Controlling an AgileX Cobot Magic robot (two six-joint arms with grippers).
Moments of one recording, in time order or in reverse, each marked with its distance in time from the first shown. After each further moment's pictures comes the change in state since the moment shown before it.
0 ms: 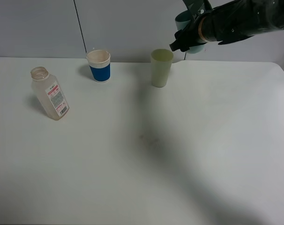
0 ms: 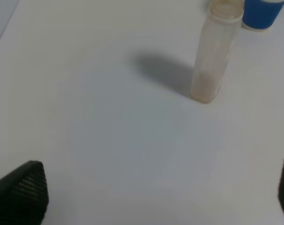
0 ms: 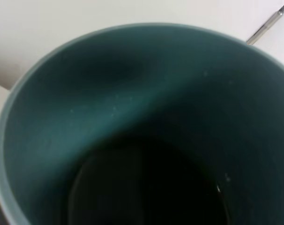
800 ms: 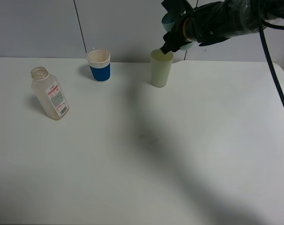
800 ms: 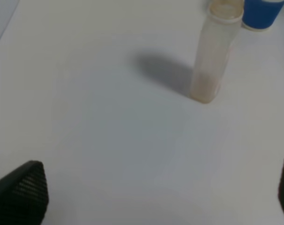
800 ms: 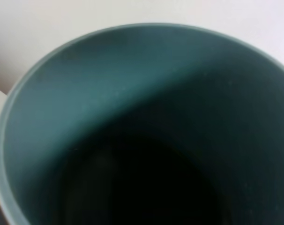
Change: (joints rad) left arm 0.000 0.000 0.000 0.000 0.000 0.002; right arm 0.072 0.082 -0.099 0.002 0.087 -0.177
